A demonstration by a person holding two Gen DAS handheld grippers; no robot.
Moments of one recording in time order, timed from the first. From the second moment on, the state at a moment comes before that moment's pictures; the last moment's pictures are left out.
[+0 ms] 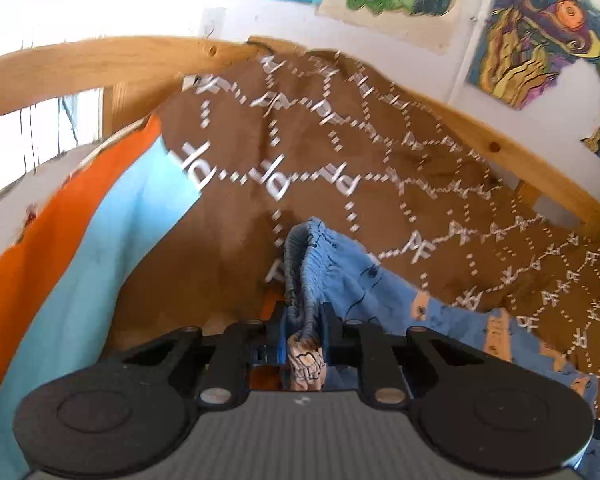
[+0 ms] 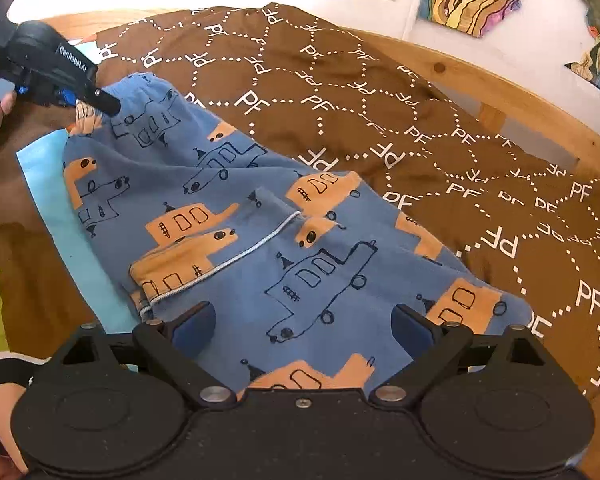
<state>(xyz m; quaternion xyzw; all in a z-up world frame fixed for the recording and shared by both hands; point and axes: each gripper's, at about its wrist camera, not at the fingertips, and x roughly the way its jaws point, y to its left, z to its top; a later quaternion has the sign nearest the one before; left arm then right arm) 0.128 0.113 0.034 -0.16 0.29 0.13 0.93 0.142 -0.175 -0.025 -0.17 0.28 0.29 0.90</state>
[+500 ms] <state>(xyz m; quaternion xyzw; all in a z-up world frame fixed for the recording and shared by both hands) 0.115 -0.024 0.110 -0.05 0.23 -0.07 0.97 0.138 -0.255 0.046 -0.11 0.19 0.23 0.95</state>
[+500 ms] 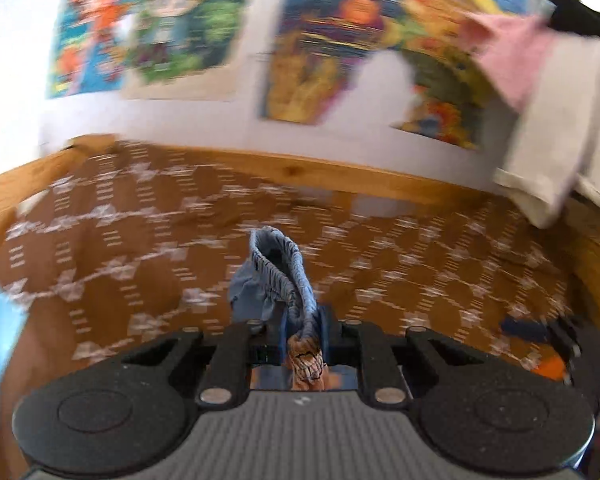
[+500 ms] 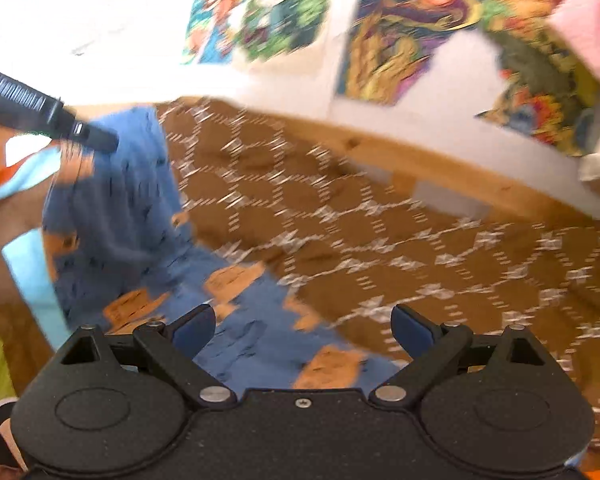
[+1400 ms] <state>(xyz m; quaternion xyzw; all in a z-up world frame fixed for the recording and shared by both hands) 0.102 -0.162 -0.014 0.24 0.30 -0.21 0.90 0.196 -0.328 -0.010 0.14 0.29 0.31 0.90</state>
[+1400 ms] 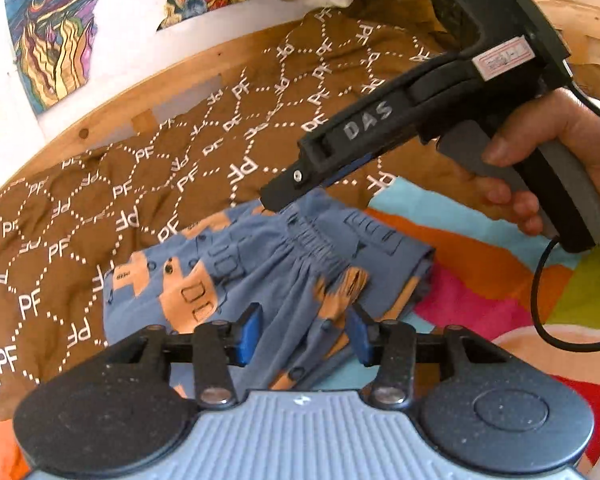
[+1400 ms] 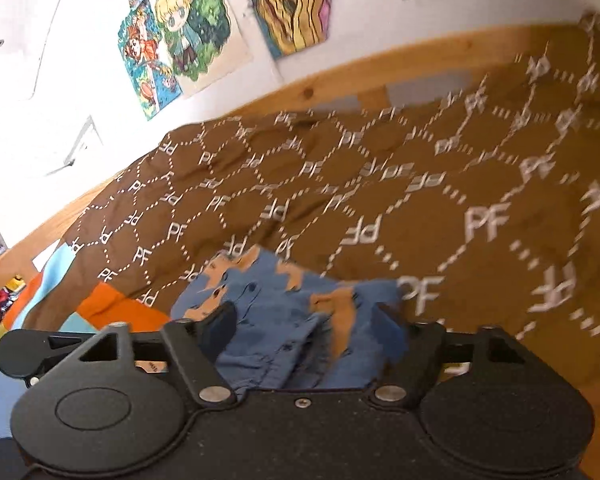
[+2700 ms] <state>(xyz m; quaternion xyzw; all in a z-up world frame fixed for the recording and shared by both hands) 0.107 -0.129 0.002 0.10 0.32 -0.30 0.89 0.199 -0.349 -0.025 0.14 0.34 0.21 0.91</state>
